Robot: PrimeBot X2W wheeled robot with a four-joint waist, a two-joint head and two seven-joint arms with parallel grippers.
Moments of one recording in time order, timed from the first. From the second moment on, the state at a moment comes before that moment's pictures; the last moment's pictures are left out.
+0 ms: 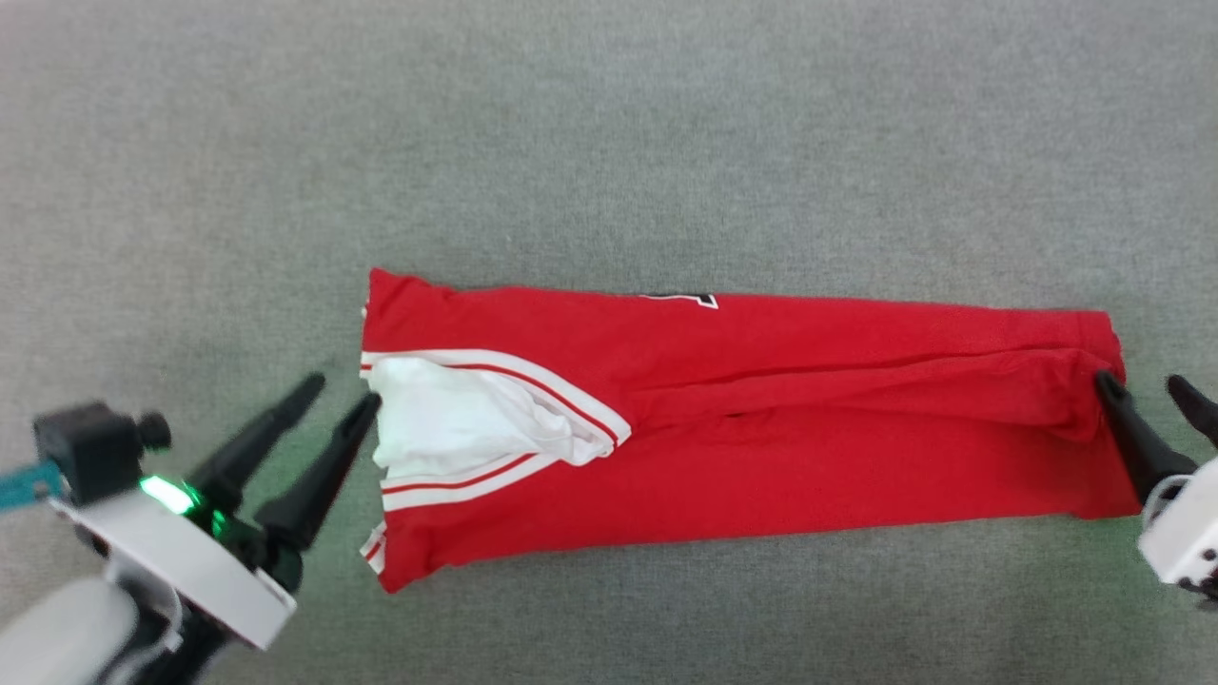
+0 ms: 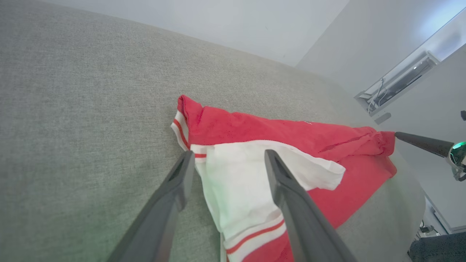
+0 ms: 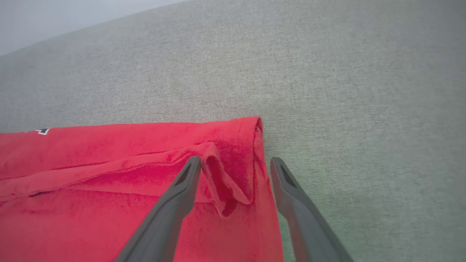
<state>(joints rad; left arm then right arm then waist) -0.42 0.94 -0.73 -0.01 -1.24 -0.13 -0.26 -0.17 -0.13 -0.24 -0.26 0.39 0.13 0.69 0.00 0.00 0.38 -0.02</state>
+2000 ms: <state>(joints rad) -0.08 0.45 -0.01 -0.03 -0.47 -0.13 -0.26 -0.27 -0.19 -0.81 -0.28 0.28 0.13 0.89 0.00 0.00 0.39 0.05</state>
